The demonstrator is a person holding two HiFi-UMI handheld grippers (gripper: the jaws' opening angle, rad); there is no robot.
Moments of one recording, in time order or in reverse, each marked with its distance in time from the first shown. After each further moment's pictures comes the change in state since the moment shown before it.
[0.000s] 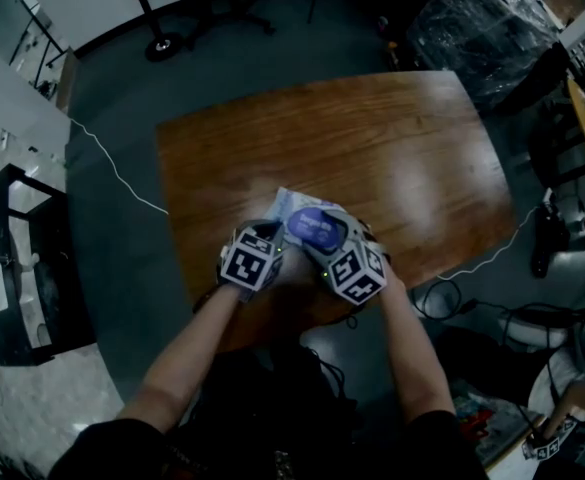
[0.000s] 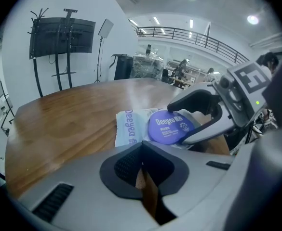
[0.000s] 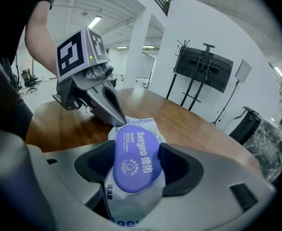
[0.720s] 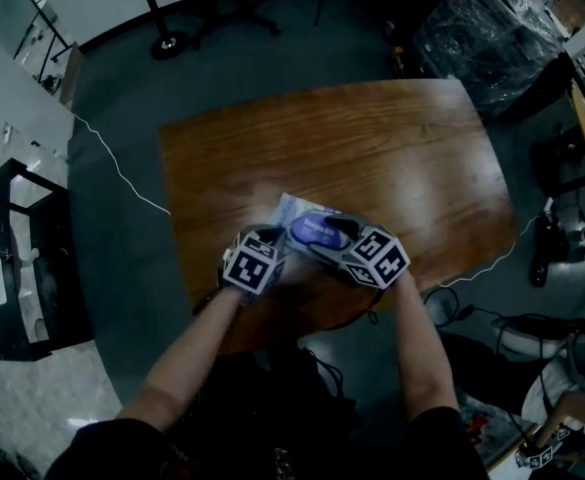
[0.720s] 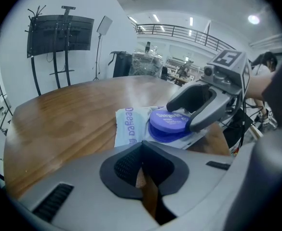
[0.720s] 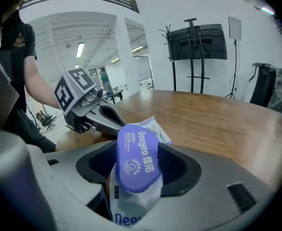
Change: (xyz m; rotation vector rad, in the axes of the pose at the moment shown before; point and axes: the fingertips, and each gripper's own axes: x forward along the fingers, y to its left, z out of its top) left arm 0.005 -0.001 -0.005 0.004 0.035 -0.012; right arm -0.003 -0.010 -0.005 0.283 -0.016 0.286
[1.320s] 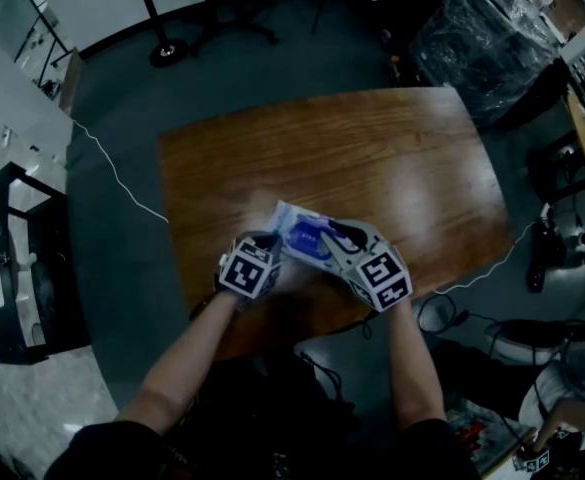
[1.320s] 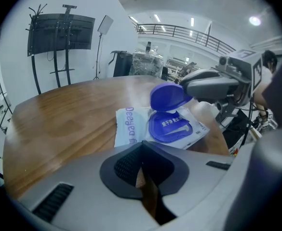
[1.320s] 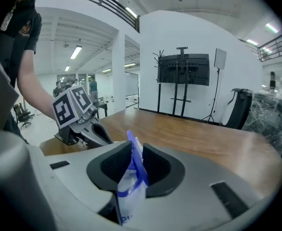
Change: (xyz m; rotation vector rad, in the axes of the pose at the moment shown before) left arm -0.001 -0.003 0.005 -0.012 -0.001 -0.018; right arm -0.049 -0.013 0.039 -0.042 -0.208 -0.247
